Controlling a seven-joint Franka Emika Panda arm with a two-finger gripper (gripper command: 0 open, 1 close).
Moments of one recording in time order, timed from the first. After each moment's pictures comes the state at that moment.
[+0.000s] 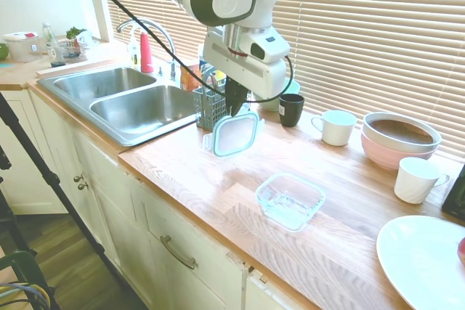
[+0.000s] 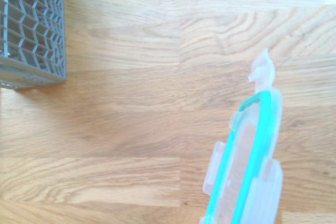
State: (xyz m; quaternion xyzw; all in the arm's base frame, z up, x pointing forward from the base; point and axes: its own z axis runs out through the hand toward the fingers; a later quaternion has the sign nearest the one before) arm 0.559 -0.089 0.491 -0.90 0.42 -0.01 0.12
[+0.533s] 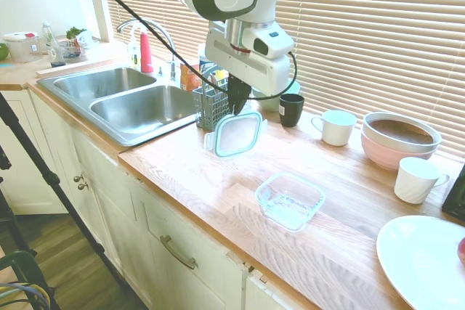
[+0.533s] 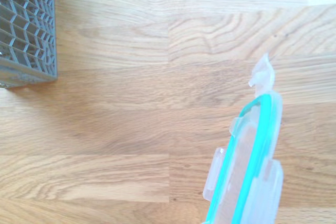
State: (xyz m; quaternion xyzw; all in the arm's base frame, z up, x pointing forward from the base) arm 0.557 -0.096 0.496 -0.90 0.42 -0.02 0.11
